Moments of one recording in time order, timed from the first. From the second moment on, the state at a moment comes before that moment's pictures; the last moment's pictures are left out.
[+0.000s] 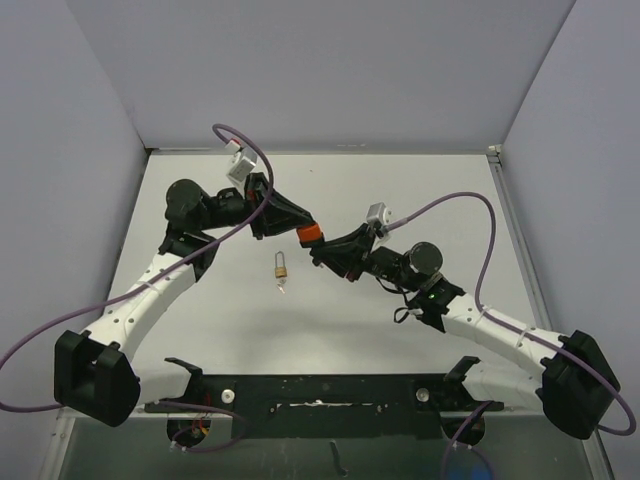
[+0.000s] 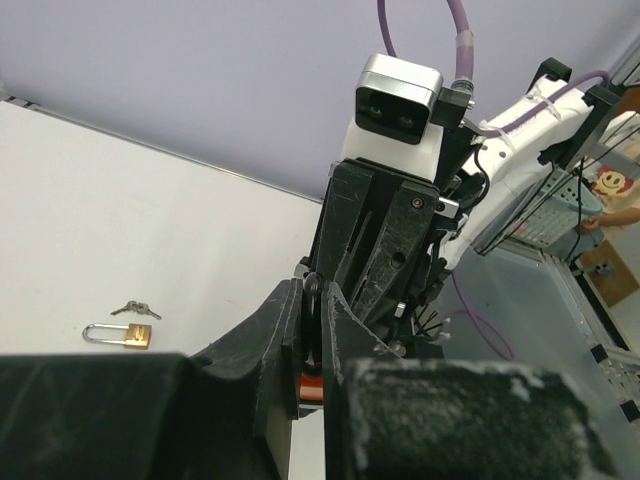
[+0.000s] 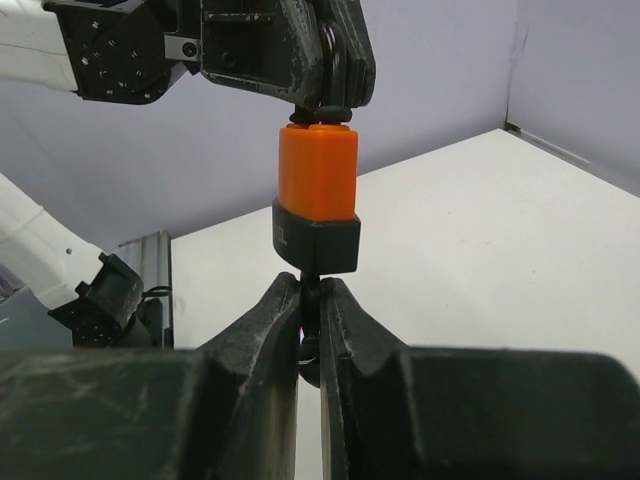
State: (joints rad) left arm -0.38 1.24 0.98 0.60 1.06 -0.68; right arm 0.75 1.11 0.60 0.70 -0.44 0.29
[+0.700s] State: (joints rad) left arm -0.31 1.12 1.17 0.68 0.84 -0.59; right arm 0.83 1.07 0.42 0.32 -0.58 0.24
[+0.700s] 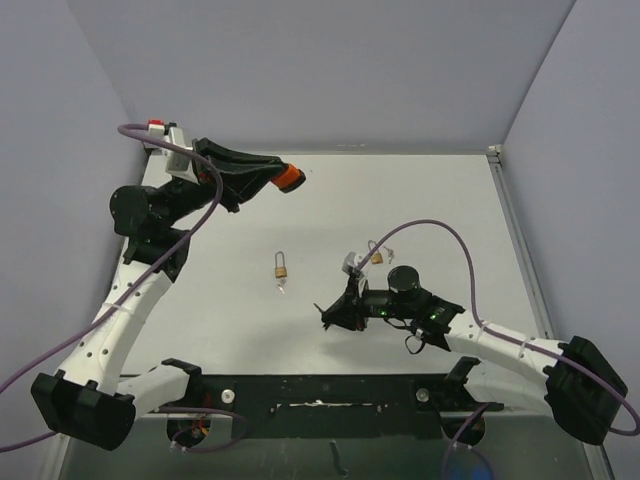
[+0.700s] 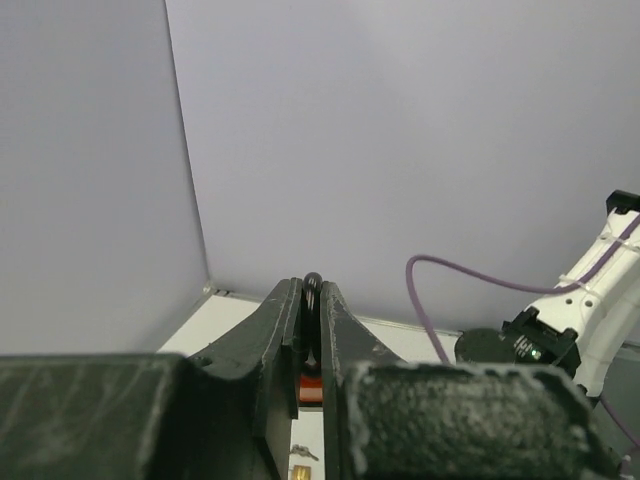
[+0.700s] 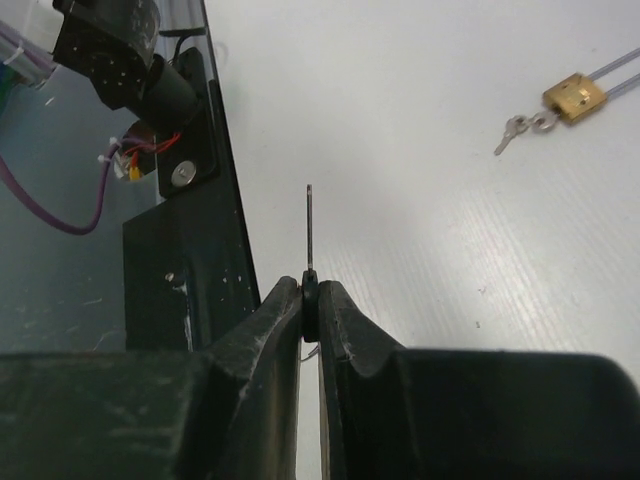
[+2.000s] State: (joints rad) left arm -0.45 1.81 0.95 0.38 0.67 -0.34; right arm 0.58 1.35 0.72 0.10 -0.17 0.24
